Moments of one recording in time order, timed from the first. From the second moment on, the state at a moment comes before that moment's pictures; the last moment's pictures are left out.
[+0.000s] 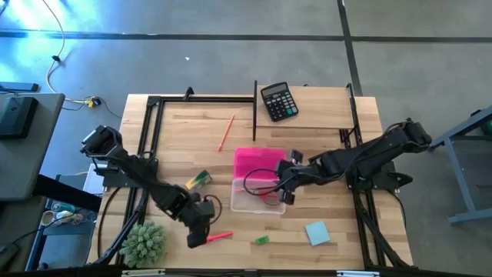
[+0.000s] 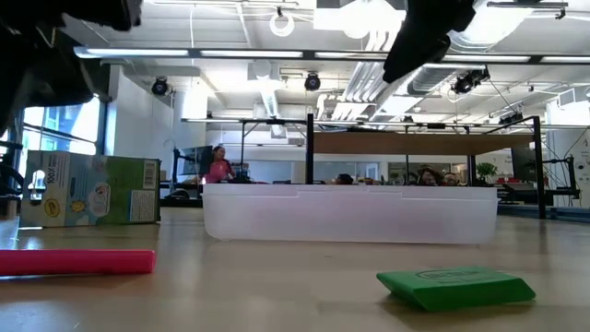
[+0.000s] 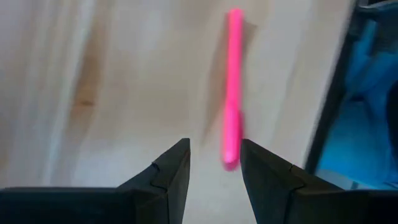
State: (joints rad) left arm -0.51 1.60 1.01 -0.57 0.02 -0.94; right arm 0.31 1.44 1.13 -0.64 0.33 0.46
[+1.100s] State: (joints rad) left arm -0.66 1.80 1.21 -0.65 -0.11 -1.04; right arm 0.29 1.44 1.13 -0.64 0.34 0.50
